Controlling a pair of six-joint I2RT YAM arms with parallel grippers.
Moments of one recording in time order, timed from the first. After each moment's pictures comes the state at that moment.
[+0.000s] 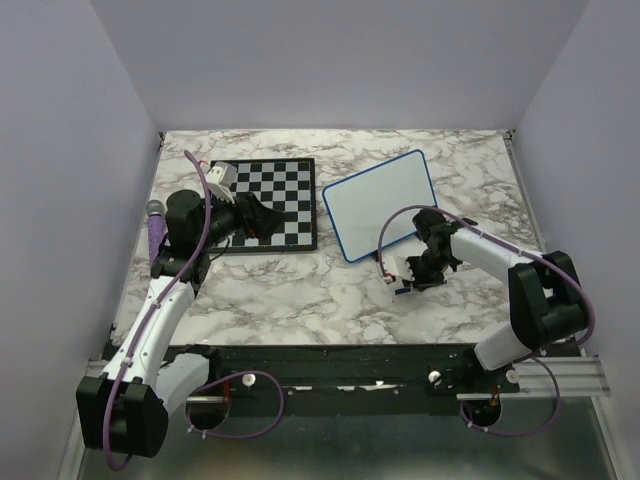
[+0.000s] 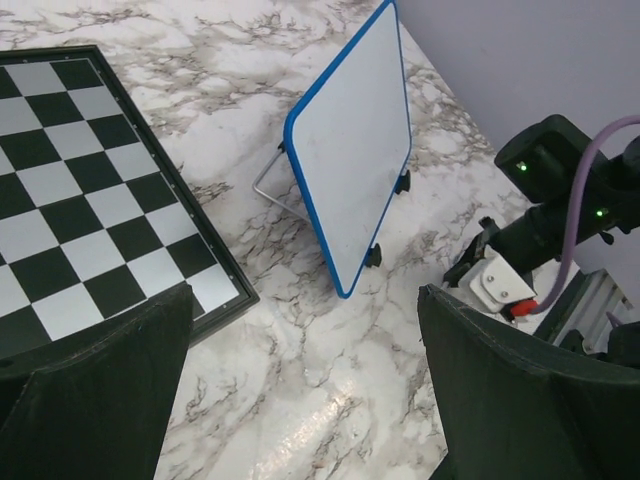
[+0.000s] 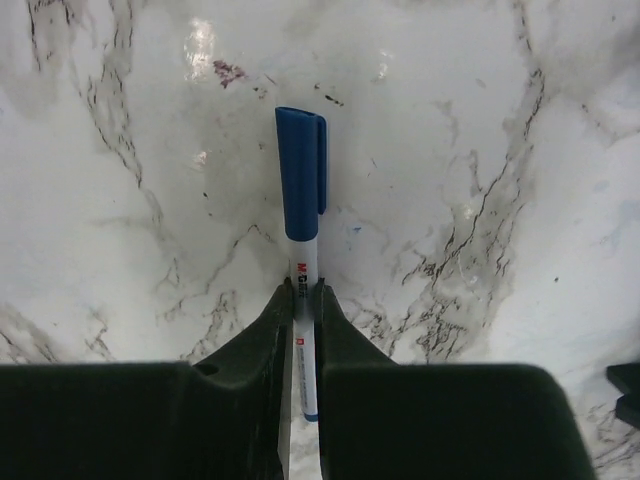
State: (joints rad) left arm -0.14 0.97 0.74 0.03 0.61 -0.38; right arm 0.35 1.55 0.86 -0.84 -0.30 -1.49
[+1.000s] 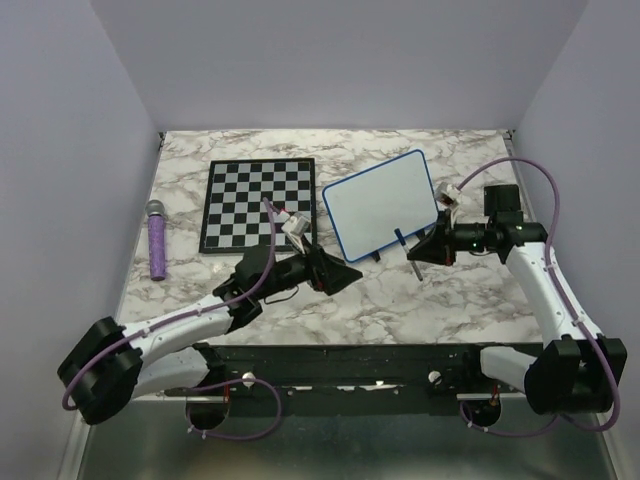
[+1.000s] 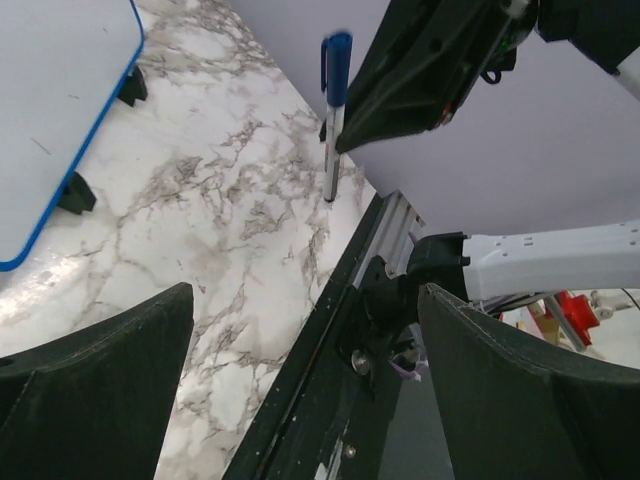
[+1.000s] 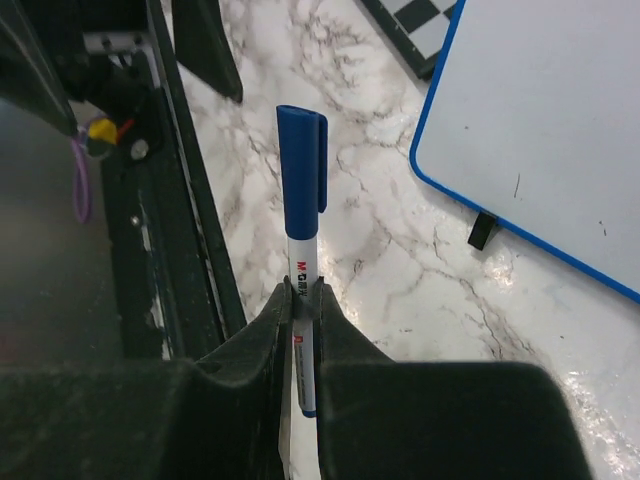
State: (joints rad) left arm -0.77 1.03 0.45 0.58 0.37 -0.78; right arm 0.05 1.16 0.94 -0.78 -1.11 -0.58
